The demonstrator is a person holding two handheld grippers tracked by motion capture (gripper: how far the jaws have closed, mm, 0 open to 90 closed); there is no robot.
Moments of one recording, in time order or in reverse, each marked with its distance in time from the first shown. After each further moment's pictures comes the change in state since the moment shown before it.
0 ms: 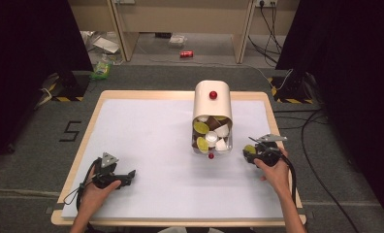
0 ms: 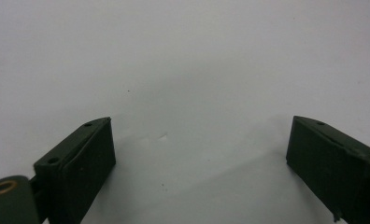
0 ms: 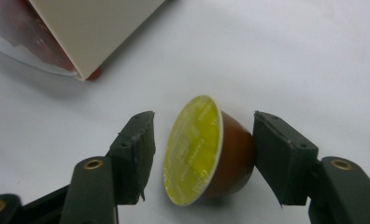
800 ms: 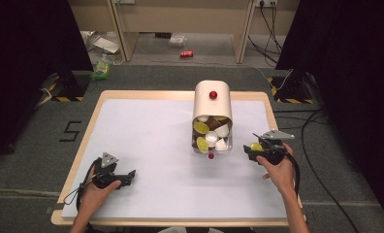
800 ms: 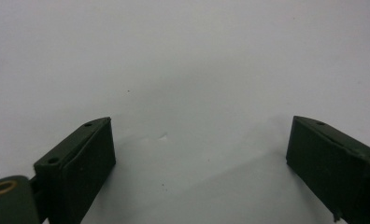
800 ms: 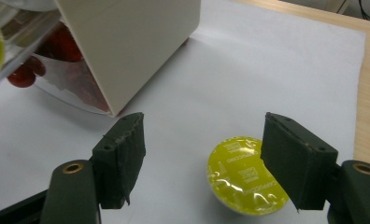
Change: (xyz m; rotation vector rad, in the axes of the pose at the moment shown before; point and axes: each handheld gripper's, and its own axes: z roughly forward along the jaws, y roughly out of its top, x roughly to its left) left arm 0.000 0.000 0.000 0.000 0.000 0.000; right arm 0.006 0.017 -0.029 -0.089 0.009 -0.017
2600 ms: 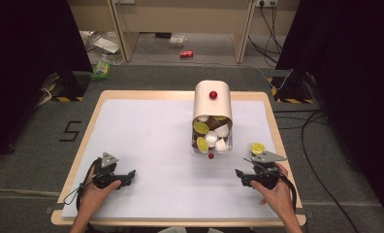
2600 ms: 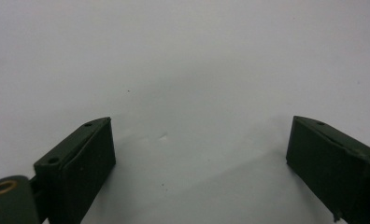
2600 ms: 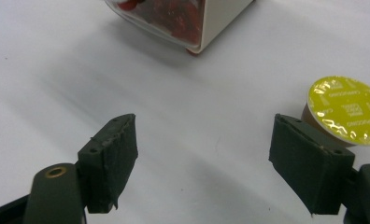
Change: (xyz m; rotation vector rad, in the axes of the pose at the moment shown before) left arm 0.000 0.000 0.000 0.000 0.000 0.000; right arm 0.050 -0.039 -0.025 0.065 0.085 -0.076
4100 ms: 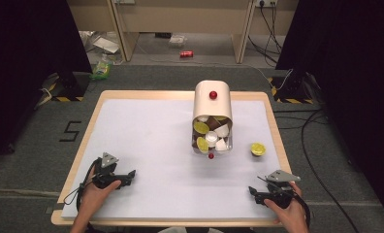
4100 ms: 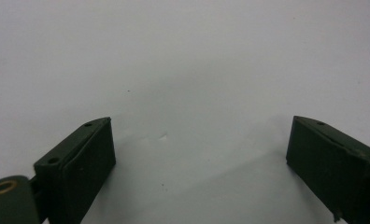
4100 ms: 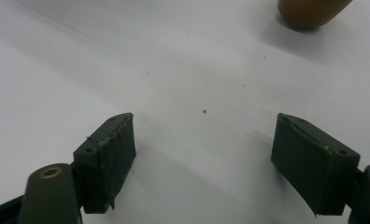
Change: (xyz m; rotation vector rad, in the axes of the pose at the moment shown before) left arm 0.000 0.000 0.000 0.001 0.001 0.001; right arm -0.013 -0.066 -0.015 0.065 -0.041 0.048
